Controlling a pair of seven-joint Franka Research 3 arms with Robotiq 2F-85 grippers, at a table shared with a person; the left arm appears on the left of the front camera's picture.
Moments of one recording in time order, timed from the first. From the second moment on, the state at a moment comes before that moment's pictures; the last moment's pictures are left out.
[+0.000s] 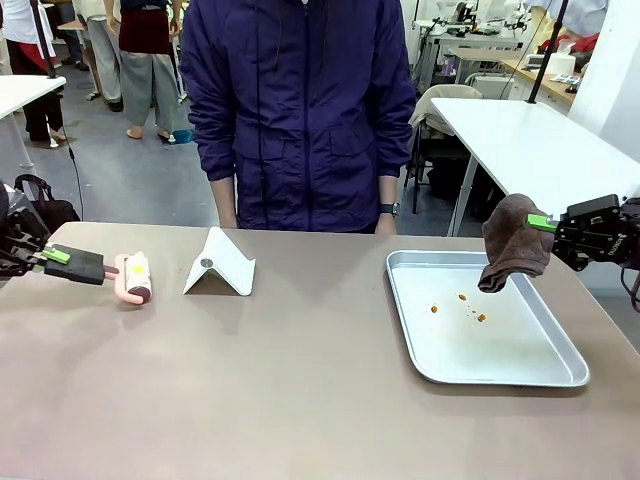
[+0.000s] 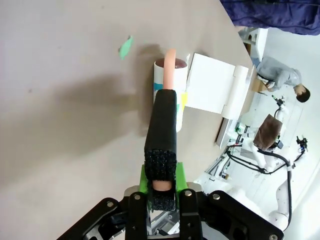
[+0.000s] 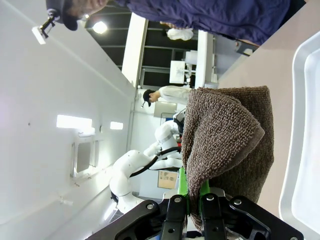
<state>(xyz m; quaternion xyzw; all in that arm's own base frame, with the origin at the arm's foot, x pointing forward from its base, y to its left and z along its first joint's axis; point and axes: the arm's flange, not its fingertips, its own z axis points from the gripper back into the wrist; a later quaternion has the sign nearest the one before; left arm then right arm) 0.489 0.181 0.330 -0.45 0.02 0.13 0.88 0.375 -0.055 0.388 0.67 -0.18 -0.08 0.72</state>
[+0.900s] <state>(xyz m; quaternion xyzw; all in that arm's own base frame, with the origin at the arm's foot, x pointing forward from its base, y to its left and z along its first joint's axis) 0.426 0.194 0.417 -0.55 -0.03 -0.03 0.83 0.375 -0.055 0.388 0.67 -0.18 -0.08 0.72</state>
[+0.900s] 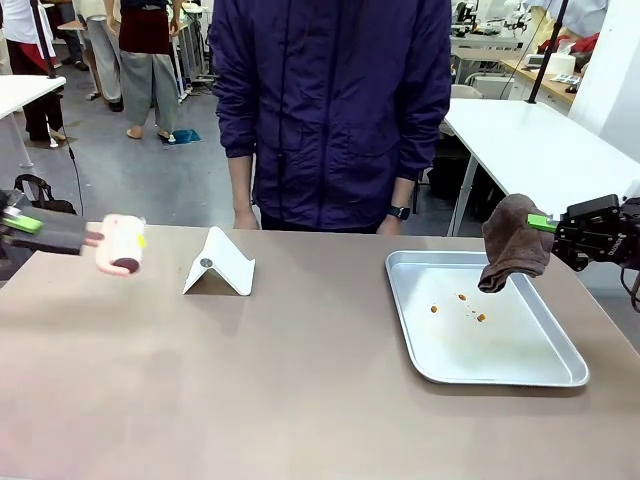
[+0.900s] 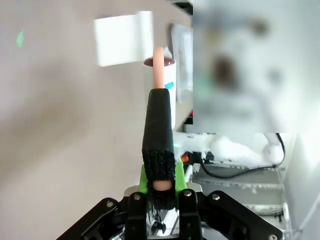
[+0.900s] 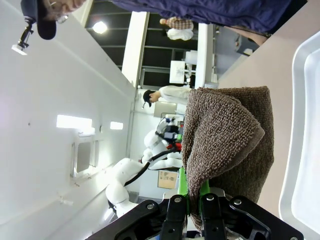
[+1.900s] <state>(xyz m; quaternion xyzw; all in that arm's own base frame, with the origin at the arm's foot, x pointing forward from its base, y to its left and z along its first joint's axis) 0.240 0.322 0.380 -0.63 -0.13 0.09 0.76 0.375 -0.055 0.387 0.67 -0.18 -0.08 0.72</state>
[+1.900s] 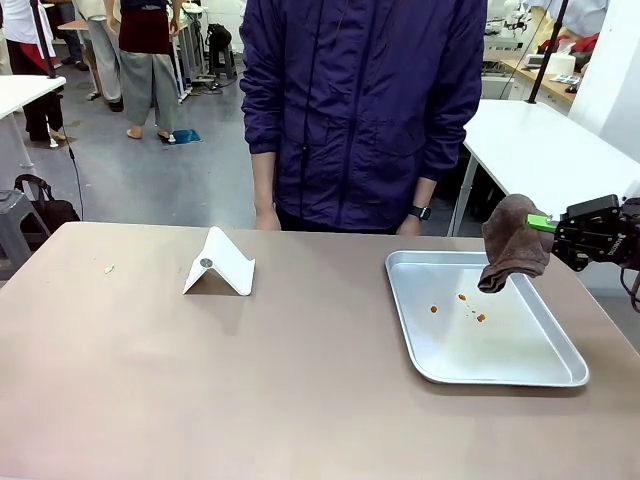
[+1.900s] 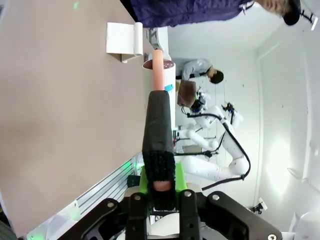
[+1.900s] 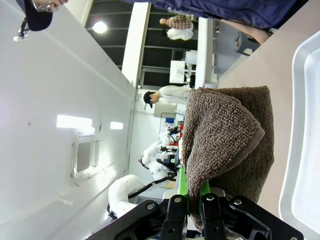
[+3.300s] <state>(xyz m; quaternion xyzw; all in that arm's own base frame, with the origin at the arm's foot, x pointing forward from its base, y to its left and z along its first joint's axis) 0.441 0.316 0.374 -0.52 -0.02 0.07 0.85 0.375 -0.055 0.387 0.67 -0.18 -0.08 0.72</state>
